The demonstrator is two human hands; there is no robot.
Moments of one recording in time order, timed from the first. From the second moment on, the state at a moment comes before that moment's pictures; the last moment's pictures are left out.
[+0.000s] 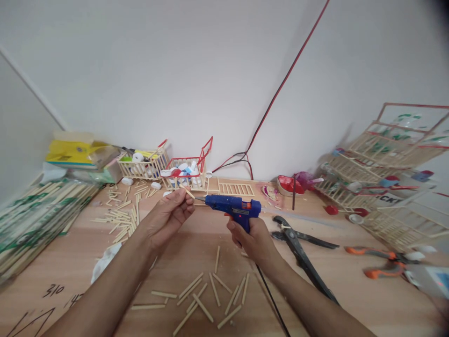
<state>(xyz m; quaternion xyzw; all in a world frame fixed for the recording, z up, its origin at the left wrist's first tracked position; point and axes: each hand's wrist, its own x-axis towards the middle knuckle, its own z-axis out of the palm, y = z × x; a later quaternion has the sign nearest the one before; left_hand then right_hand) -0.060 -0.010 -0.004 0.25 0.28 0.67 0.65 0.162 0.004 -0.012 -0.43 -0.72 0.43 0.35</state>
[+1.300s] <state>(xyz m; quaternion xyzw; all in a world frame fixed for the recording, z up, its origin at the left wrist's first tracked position) -0.062 -0.006 -0.007 0.29 0.38 0.66 0.57 0.163 0.002 -0.014 -0.40 -0.69 0.49 0.35</state>
